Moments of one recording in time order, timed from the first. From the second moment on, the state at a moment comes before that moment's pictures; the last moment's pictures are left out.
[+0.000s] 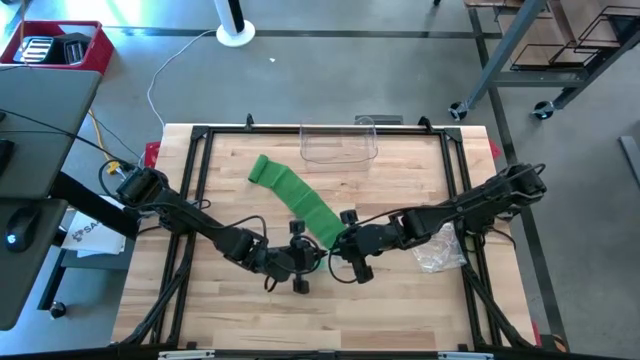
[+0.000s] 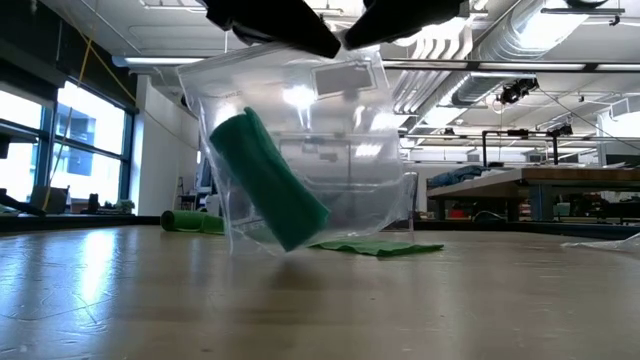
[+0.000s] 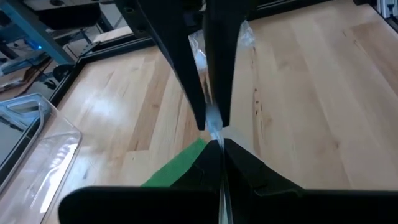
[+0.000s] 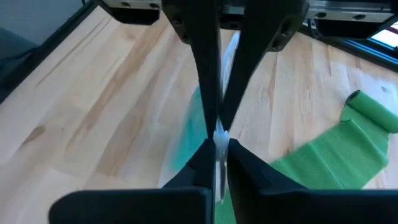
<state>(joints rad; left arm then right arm) -0.46 1.67 1.06 0.04 -0.64 -0.02 0.33 1.60 1.14 -0.22 0.19 -0.16</state>
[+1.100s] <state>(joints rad) -0.46 1.67 1.07 0.05 -0.64 -0.03 0.36 1.51 1.01 -0.11 0.25 -0.15</state>
